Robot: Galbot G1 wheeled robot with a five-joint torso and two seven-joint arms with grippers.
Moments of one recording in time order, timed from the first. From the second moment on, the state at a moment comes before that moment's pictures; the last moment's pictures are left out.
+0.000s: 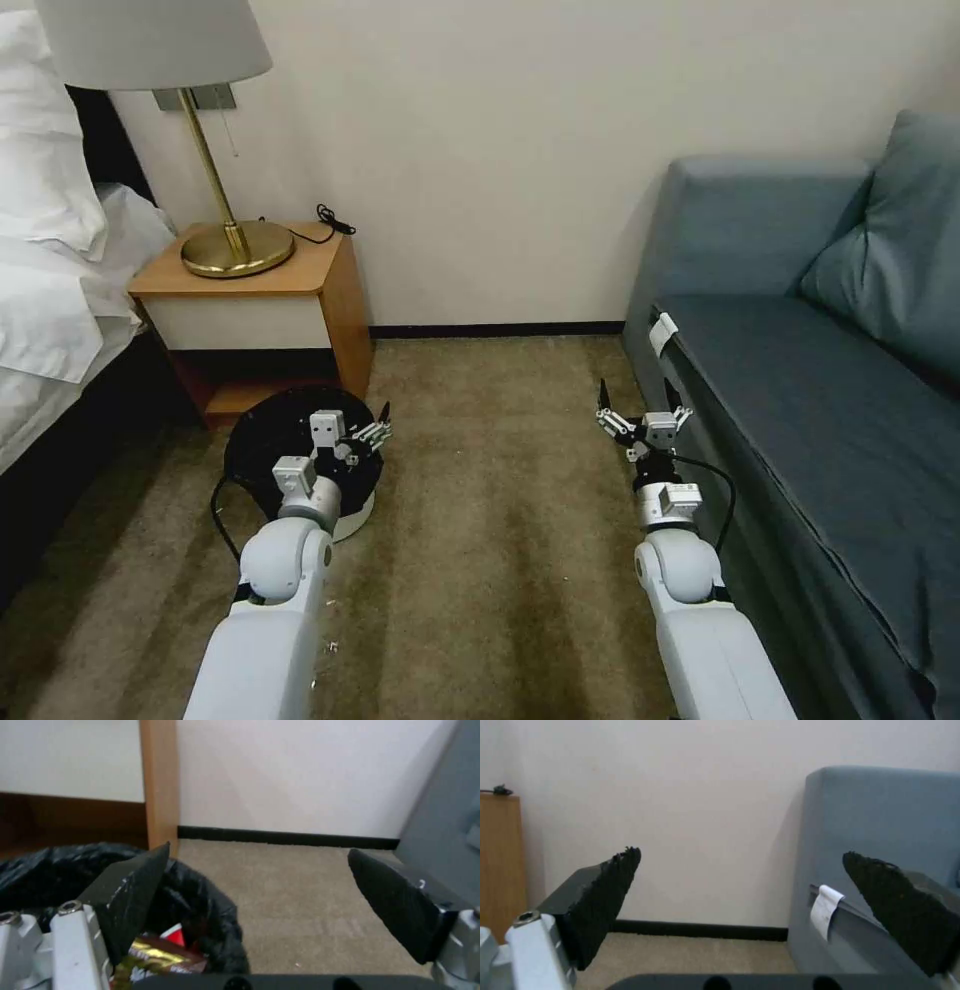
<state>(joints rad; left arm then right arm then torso) 1.12 -1.46 -0.55 -1.68 -0.22 0.18 0.09 -1.09 1.45 0.48 1.49 0.03 0.36 0.03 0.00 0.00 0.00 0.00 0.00</state>
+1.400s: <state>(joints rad) 1.13 -1.51 -0.61 -1.64 -0.16 0.01 0.15 -1.08 1.47 0.48 1.46 0.00 0.37 0.02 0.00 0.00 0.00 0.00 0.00</state>
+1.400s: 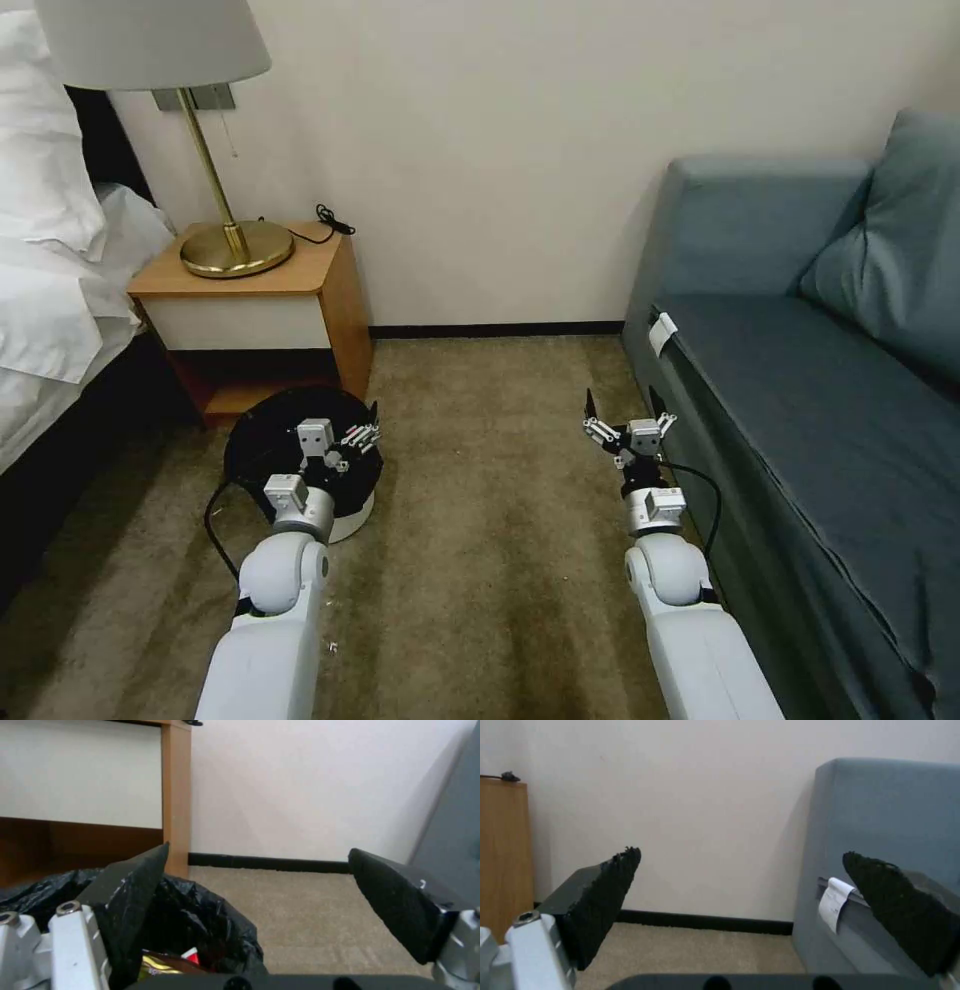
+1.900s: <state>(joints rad) 1.14 -1.51 -0.62 -1.64 -0.16 0.02 0.14 -1.08 1.47 0.49 1.46 0.00 0.37 0.02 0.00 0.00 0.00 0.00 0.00</state>
